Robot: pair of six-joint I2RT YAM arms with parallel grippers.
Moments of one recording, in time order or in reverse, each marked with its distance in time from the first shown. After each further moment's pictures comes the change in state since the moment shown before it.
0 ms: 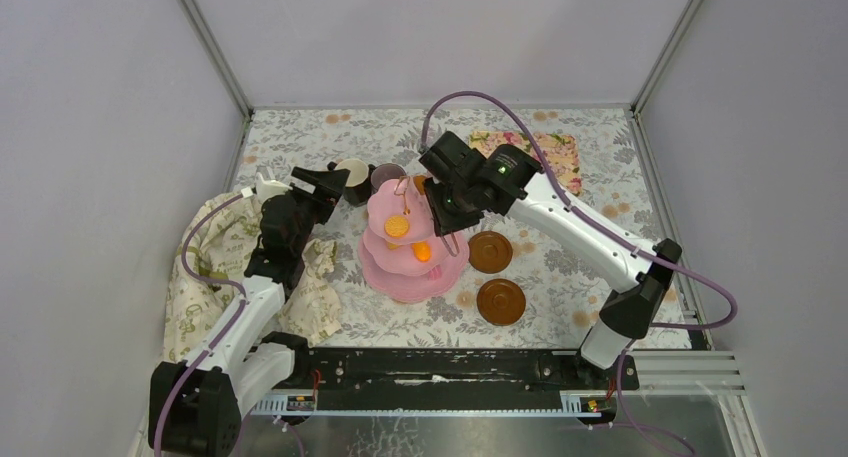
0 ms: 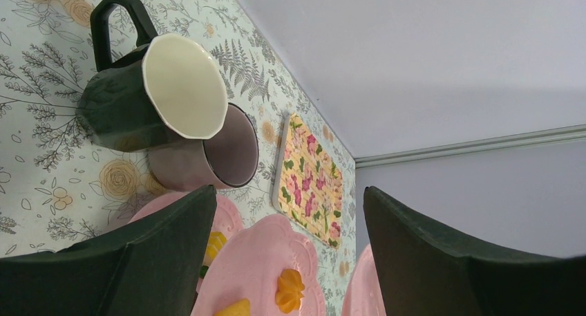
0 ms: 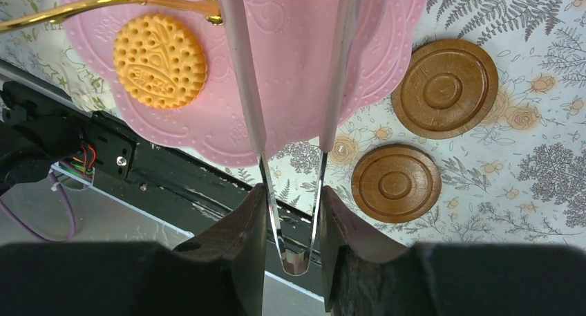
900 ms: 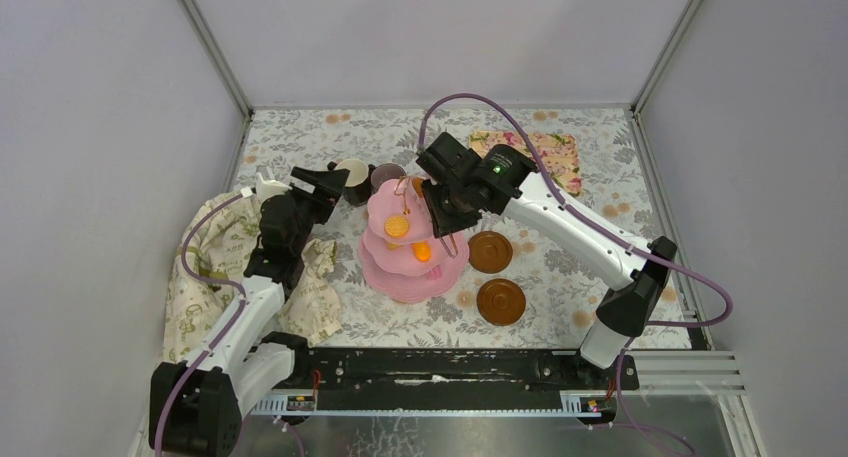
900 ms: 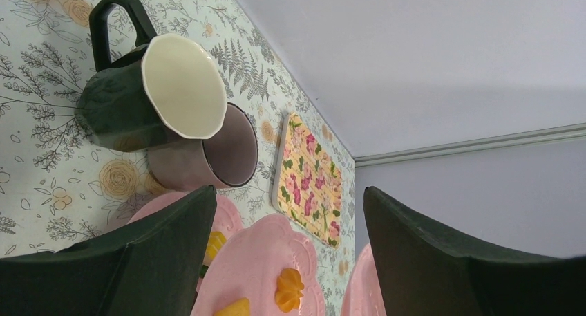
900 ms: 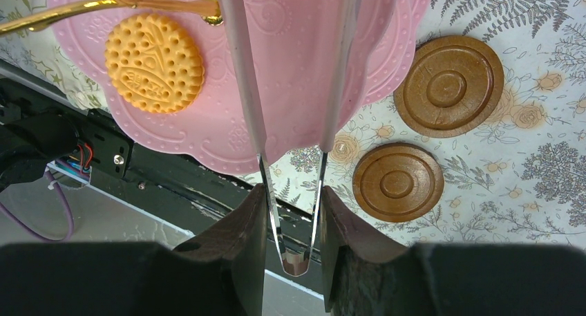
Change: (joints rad) left arm 0.005 -0.001 0.000 0.000 0.010 -0.001; right arm 0.000 0.024 0.000 -0.003 -0.009 0.002
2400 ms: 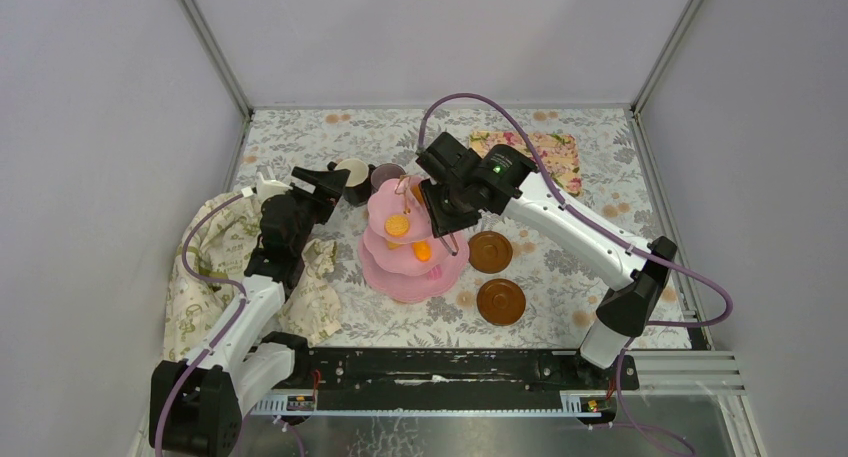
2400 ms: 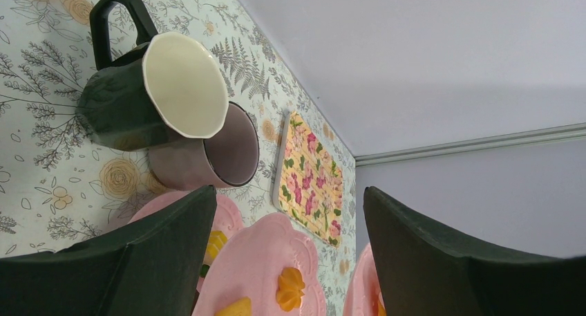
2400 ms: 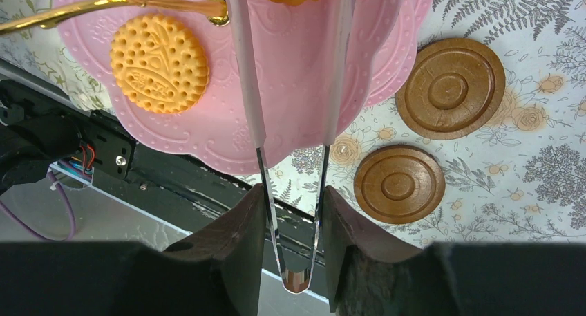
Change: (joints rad) left arm 0.000 0.007 0.000 0.002 0.003 0.000; right arm 0.000 0.000 0.000 0.003 -0.002 0.000
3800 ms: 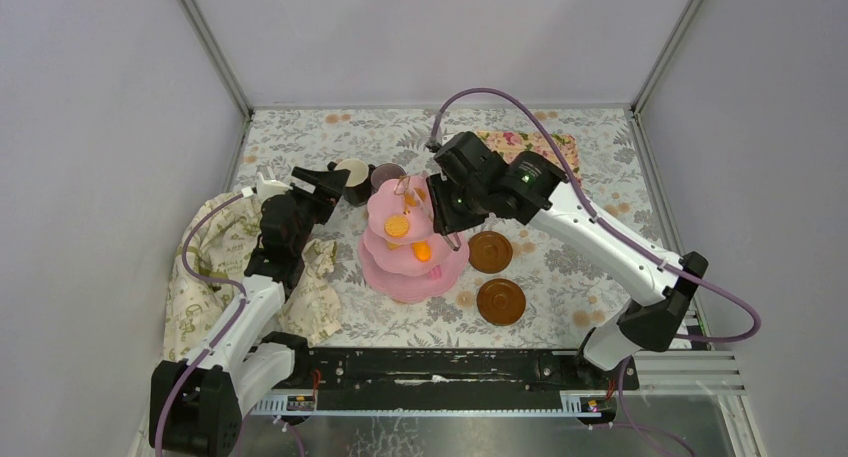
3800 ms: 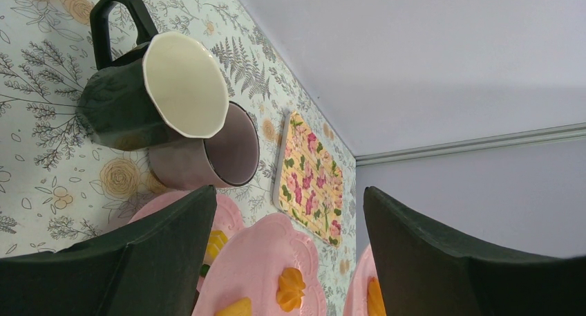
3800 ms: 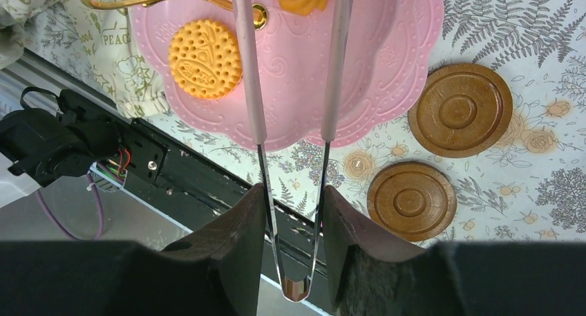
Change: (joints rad) left arm 0.000 0.000 0.000 -0.001 0.000 0.001; right arm 0.000 -0.120 -0.076 0.104 -0.016 0.000
